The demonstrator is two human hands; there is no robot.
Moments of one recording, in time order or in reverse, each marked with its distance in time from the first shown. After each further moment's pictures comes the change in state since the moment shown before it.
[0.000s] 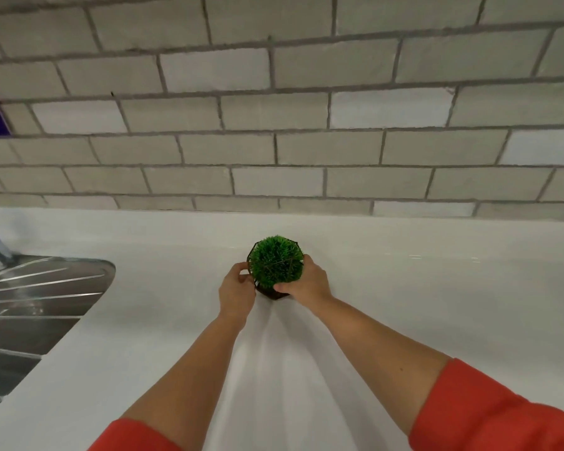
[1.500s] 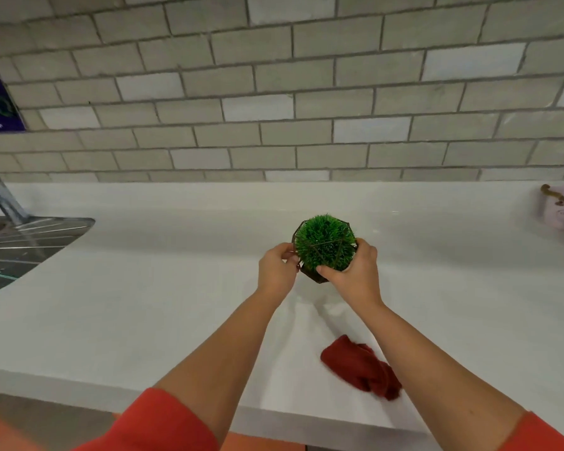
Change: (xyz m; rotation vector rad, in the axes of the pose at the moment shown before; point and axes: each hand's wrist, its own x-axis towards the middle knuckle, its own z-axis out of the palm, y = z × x) left_hand -0.378 0.074 0.204 0.105 -0.165 0.214; right_hand -0.285 0.179 -0.302 0.085 0.327 -0.180
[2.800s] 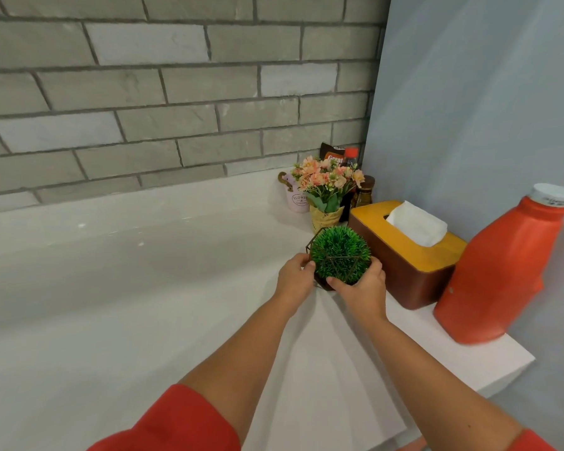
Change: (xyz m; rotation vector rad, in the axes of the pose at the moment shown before) left_hand -0.071 0.132 0.515 0.003 -0.607 0.019; right_hand 0.062 0.297 -0.403 -0.105 0.520 0.434
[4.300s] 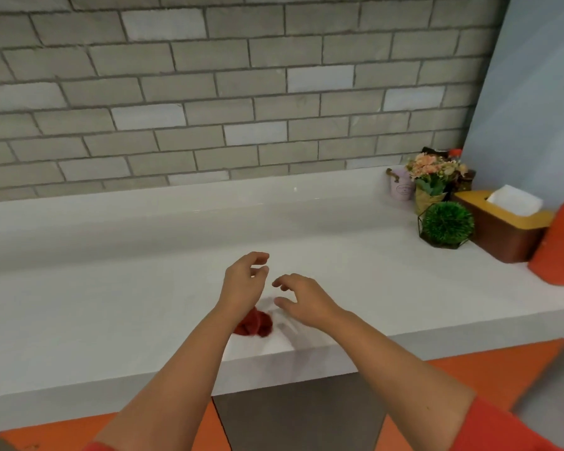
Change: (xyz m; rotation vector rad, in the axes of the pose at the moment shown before) left_hand -0.292 -0.085 -0.310 0.256 0.395 0.128; right_hand -0.348 -0.139 0.109 -0.332 -0.822 -0.635
